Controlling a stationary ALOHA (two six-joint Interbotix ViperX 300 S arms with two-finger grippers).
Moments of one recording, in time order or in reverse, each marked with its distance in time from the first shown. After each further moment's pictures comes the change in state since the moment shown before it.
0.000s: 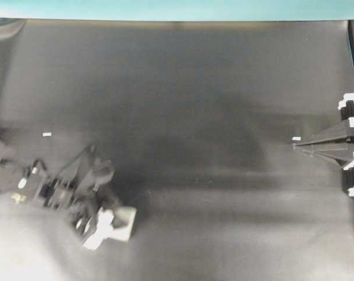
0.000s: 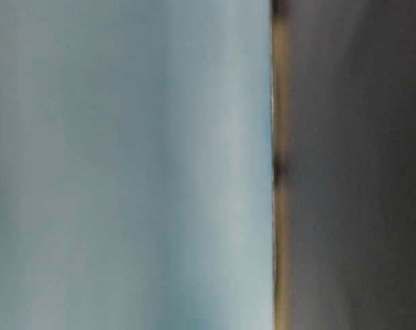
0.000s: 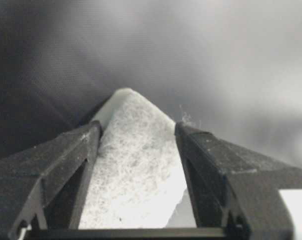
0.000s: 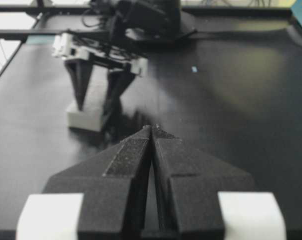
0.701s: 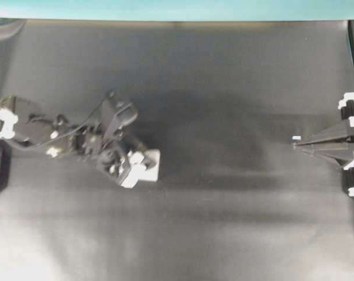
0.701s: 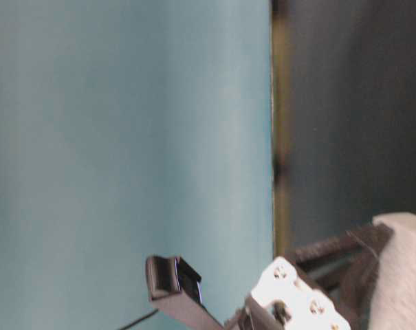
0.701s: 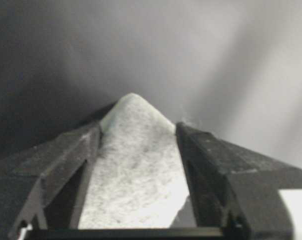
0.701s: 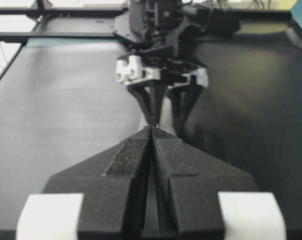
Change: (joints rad) left arm 0.319 0.066 -0.094 0.000 -0.003 0.170; right arm 0.000 0.002 -0.006 -0.002 0.000 -0.002
